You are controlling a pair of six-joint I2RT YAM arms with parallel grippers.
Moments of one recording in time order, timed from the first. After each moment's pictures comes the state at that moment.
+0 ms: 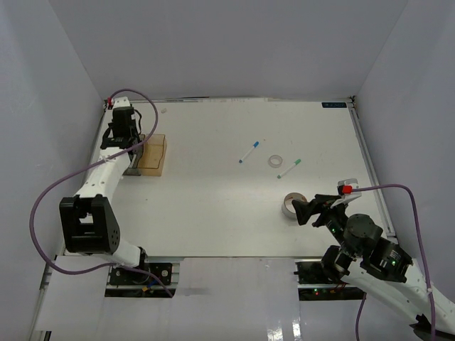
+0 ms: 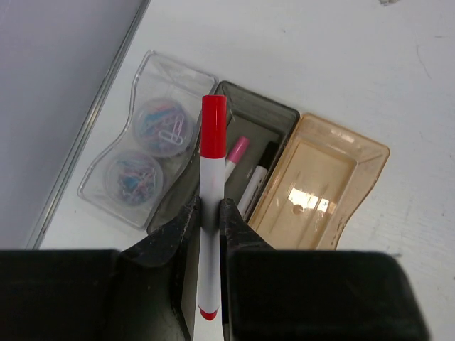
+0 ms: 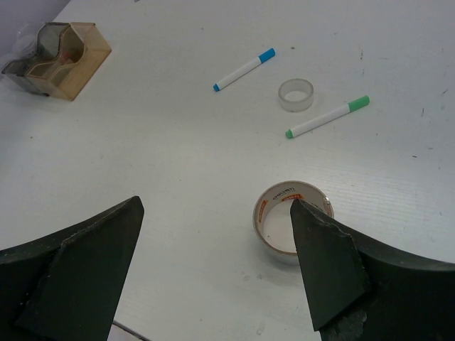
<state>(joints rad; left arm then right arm) -0.02 1.48 1.16 -0.29 -0.41 -0.12 0.97 0.09 0.52 -0.61 0.51 0.36</state>
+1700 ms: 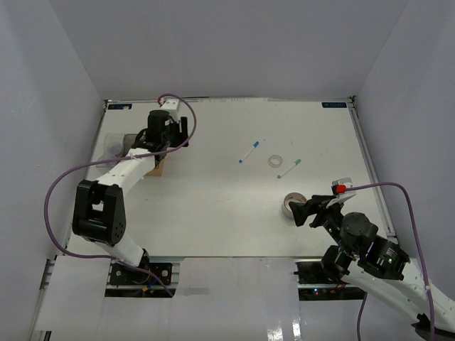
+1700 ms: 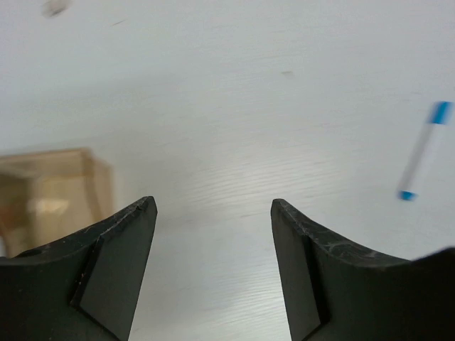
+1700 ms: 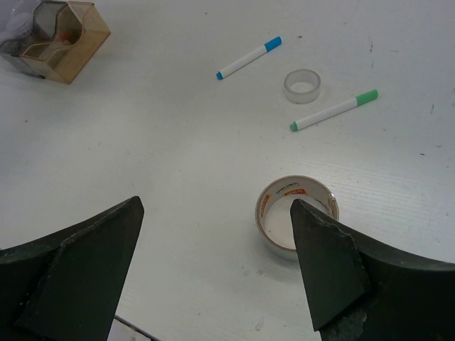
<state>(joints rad) -0.20 1.59 1.10 -0.03 -0.07 -0.09 0.98 0.12 0.51 -0.60 0.48 0.35</state>
